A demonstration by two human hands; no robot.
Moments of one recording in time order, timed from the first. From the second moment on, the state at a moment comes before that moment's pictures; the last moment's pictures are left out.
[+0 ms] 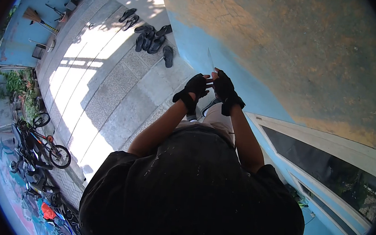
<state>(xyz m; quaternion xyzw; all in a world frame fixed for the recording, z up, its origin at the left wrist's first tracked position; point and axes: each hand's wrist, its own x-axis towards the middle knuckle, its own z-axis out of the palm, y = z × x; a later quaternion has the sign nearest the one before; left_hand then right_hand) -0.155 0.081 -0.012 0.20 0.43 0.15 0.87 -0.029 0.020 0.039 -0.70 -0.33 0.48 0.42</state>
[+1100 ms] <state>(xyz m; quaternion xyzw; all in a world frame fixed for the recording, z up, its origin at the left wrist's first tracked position) -0.073 -0.049 0.003 0.47 0.32 0.21 0.79 0.031 -0.142 0.051 -0.71 -0.46 0.36 0.41</state>
